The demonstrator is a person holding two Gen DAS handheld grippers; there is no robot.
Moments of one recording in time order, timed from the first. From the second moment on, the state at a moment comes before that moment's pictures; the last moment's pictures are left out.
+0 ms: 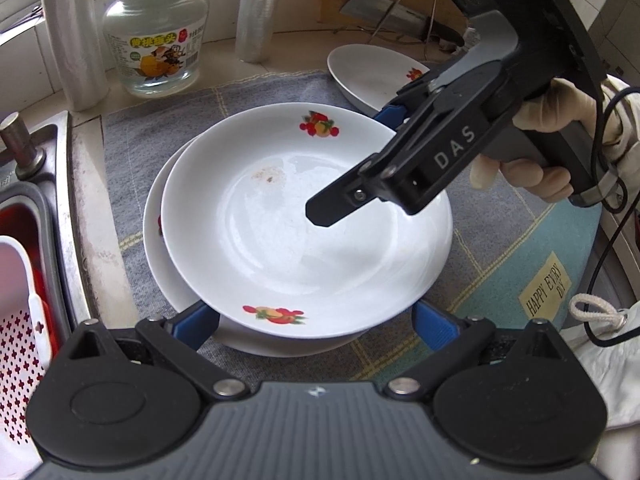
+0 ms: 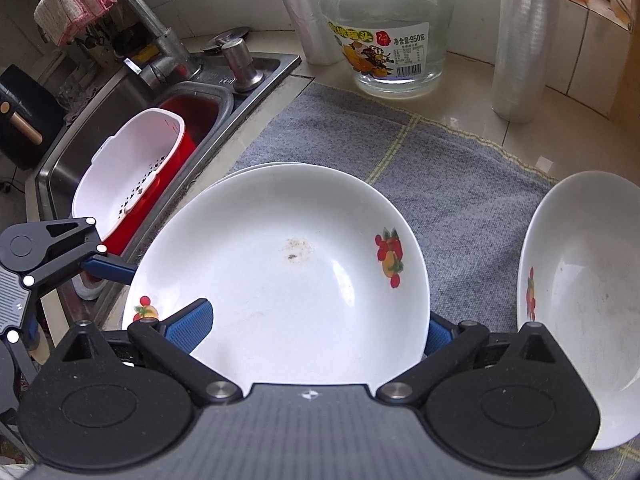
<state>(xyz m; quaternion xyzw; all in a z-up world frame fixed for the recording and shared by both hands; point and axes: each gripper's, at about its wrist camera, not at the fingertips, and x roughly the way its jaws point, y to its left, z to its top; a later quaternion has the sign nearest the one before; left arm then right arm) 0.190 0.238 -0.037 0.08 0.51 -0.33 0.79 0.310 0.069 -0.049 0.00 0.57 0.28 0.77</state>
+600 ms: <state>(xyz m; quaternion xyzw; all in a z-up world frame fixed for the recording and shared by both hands) 0.177 0.239 -0.026 0.11 0.45 -0.28 0.84 0.306 0.066 -0.041 0.00 0.56 0.28 0.78</state>
